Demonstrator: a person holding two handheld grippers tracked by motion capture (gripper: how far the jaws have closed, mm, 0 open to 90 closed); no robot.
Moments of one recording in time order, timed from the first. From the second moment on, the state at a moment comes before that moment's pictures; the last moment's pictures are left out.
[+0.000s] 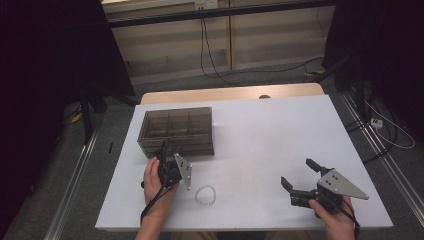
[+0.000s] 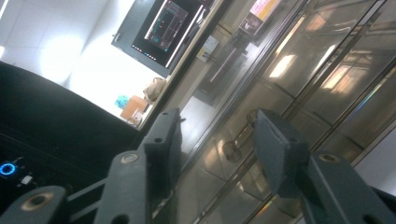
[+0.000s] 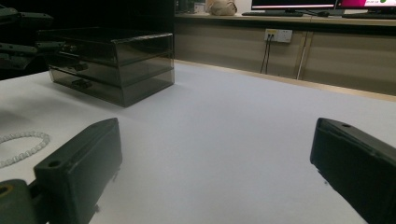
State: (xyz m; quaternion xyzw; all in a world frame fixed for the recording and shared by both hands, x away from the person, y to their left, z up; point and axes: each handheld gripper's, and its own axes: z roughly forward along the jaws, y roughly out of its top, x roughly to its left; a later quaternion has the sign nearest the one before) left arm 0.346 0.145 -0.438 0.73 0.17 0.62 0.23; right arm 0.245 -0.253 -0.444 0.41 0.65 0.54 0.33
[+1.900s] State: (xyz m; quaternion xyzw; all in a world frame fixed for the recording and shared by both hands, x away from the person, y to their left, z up) left arm 0.355 0.138 -0.456 0.75 0.11 0.63 0.18; right arm 0.246 -0.255 -0.444 0.41 0.65 0.54 0.34
